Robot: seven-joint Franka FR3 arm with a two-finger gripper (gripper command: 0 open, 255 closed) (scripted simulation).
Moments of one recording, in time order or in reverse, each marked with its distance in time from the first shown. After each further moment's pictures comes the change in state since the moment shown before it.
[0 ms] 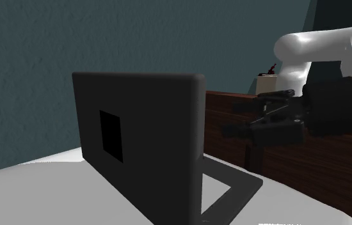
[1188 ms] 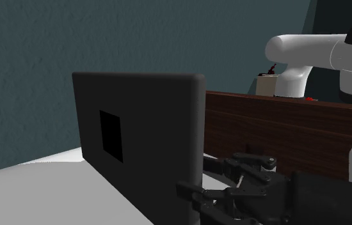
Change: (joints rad) arm -0.508 -0.183 0.069 0.841 -0.220 -0.404 0.290
